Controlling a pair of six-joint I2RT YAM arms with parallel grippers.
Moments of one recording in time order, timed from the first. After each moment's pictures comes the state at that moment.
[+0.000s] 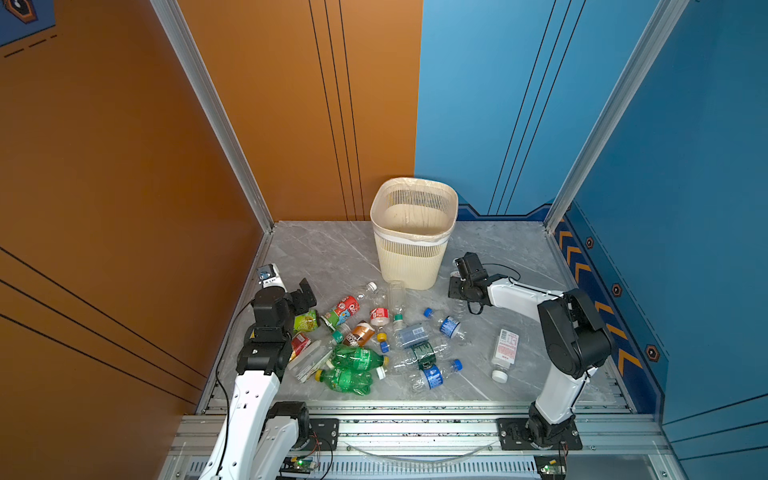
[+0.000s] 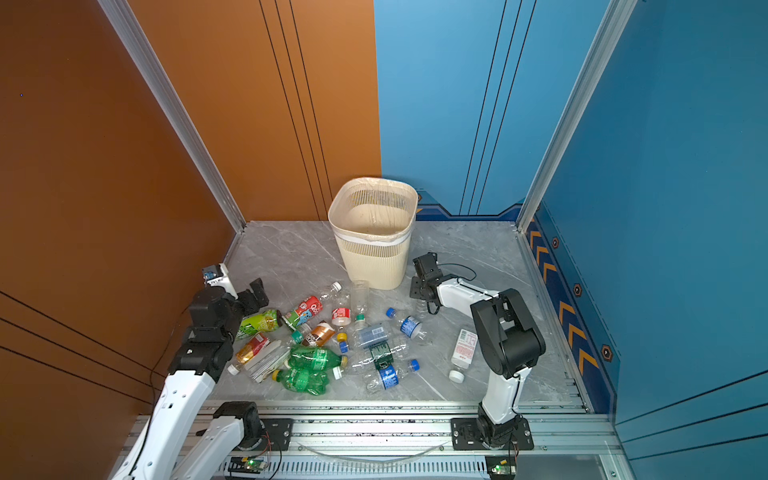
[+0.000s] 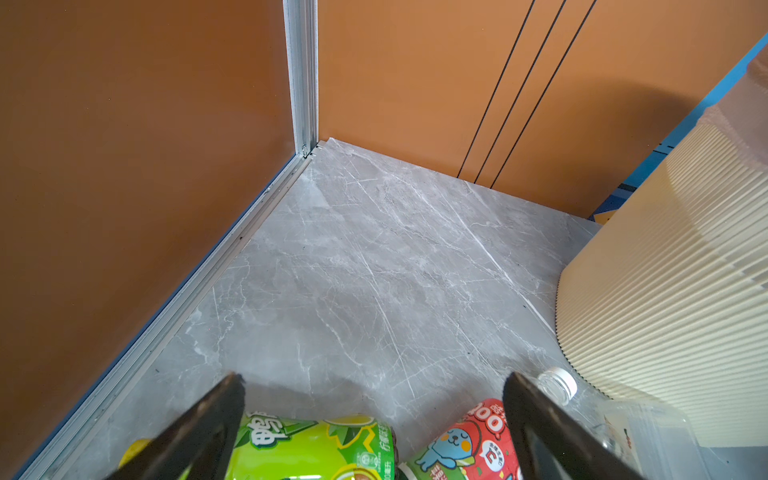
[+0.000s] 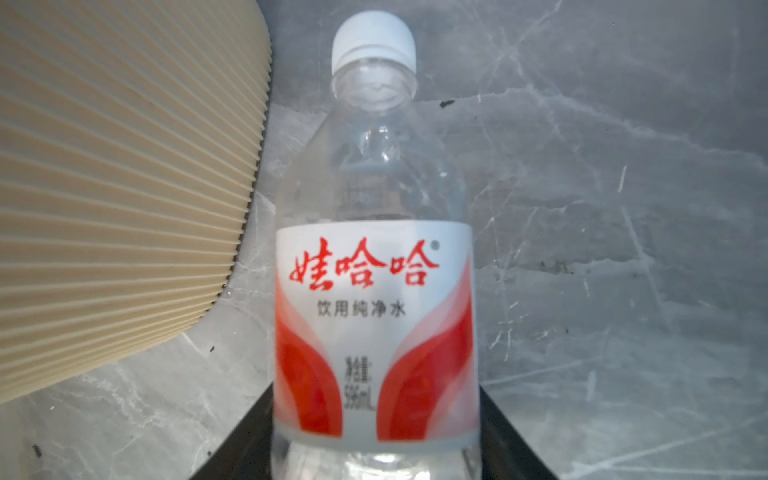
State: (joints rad) left arm 0.01 0.75 0.63 -0.26 -0.22 -0.26; right arm 0.40 1.81 1.09 -0.25 0.15 0.49
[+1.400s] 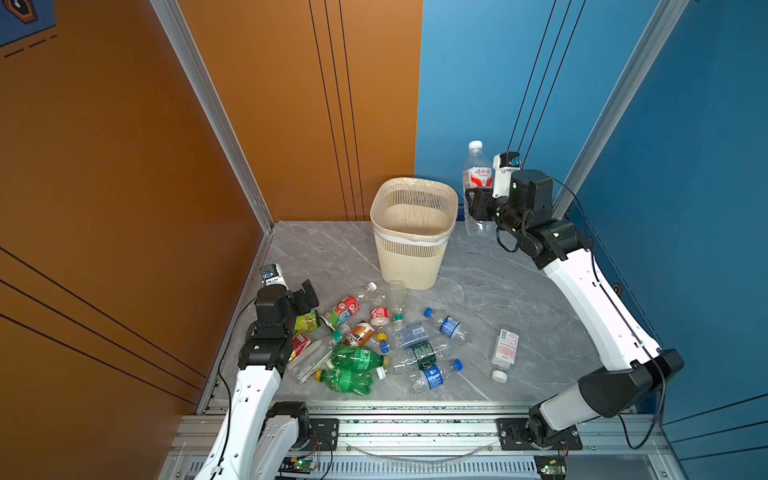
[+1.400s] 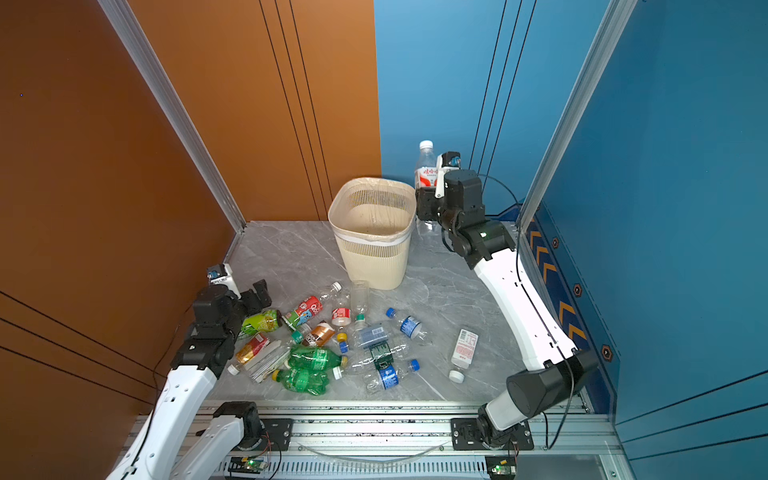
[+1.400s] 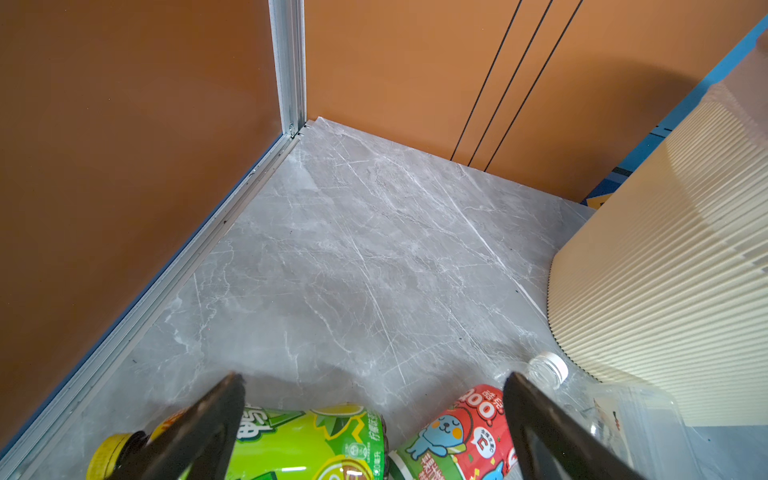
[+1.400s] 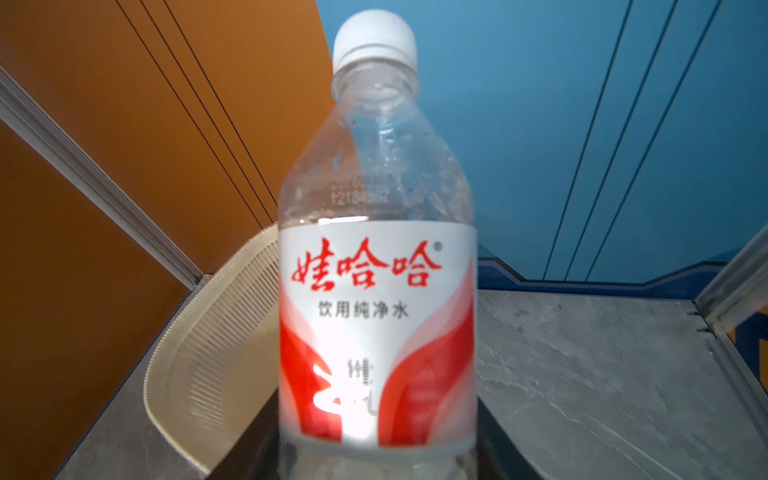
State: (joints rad) left arm 0.01 0.79 0.63 -0.27 -0.17 -0.28; right arm 0.39 1.58 1.89 -0.57 0.09 0.23
